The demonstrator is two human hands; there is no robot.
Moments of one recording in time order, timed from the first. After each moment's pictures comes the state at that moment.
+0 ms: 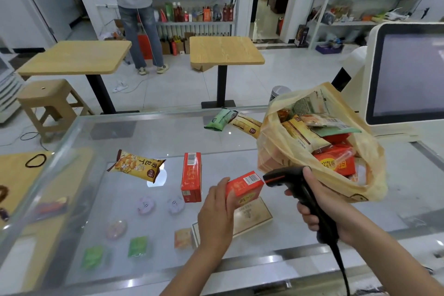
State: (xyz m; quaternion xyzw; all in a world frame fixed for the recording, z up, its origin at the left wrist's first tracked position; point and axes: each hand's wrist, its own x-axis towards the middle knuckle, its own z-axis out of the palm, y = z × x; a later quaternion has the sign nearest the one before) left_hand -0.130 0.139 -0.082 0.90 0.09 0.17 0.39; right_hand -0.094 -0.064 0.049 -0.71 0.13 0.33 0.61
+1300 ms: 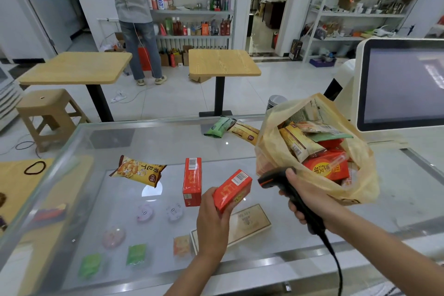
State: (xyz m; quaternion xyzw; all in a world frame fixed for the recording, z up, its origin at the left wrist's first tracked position) left_hand -0.137 0.141 -0.084 0.81 0.14 0.19 0.54; right_hand -0.081 -0.051 0.042 -0.79 0.08 0.28 0.54
